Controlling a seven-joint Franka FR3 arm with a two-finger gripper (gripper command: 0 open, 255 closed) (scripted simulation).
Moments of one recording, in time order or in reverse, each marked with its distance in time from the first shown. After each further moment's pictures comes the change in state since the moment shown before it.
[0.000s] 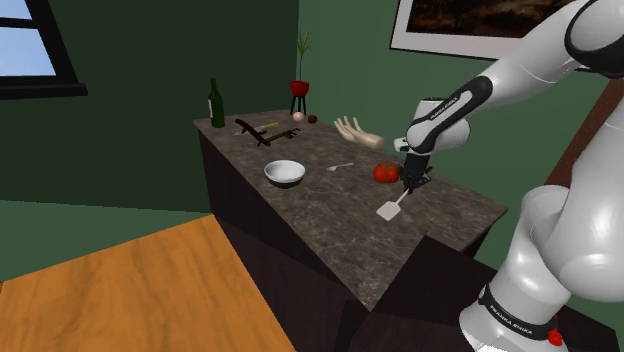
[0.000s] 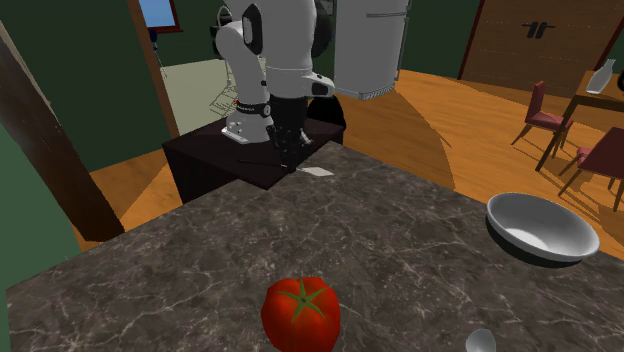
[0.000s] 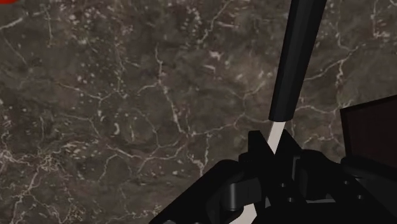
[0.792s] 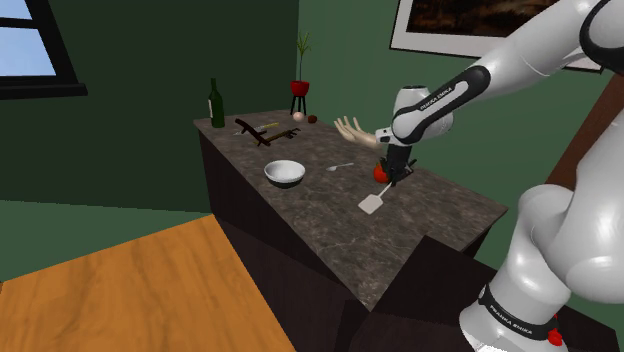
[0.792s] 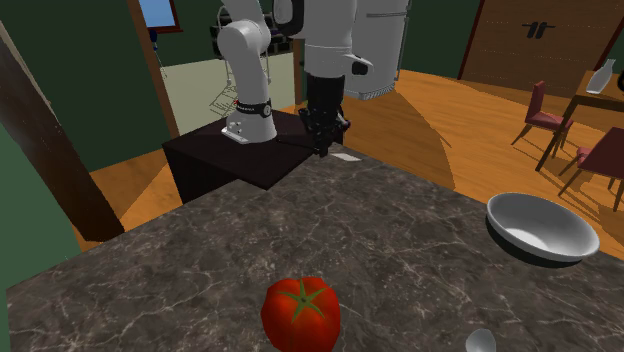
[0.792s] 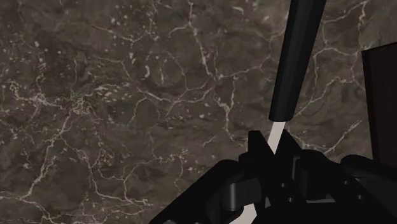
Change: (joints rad) arm 0.064 -0.042 0.104 0.068 -0.030 -0.113 0.180
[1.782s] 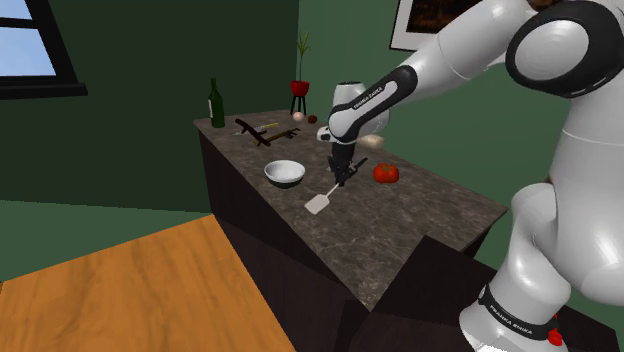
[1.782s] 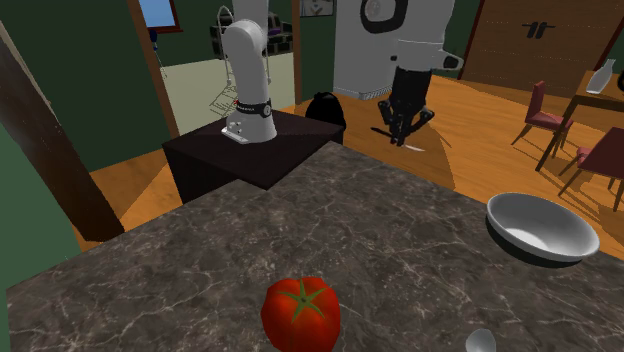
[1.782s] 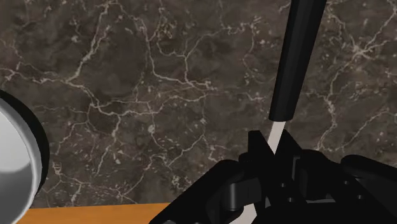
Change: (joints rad) arm 0.157 0.300 0.182 0.301 0.282 -0.091 0.144
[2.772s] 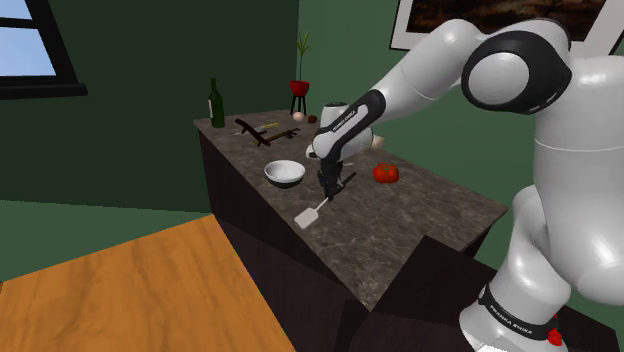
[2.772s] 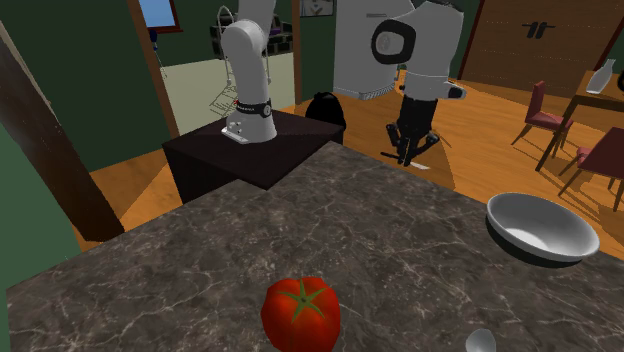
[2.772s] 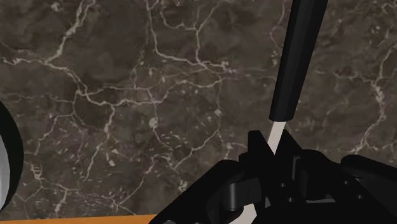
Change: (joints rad) arm -0.036 0.180 0.082 0.049 0.137 0.100 -0.039
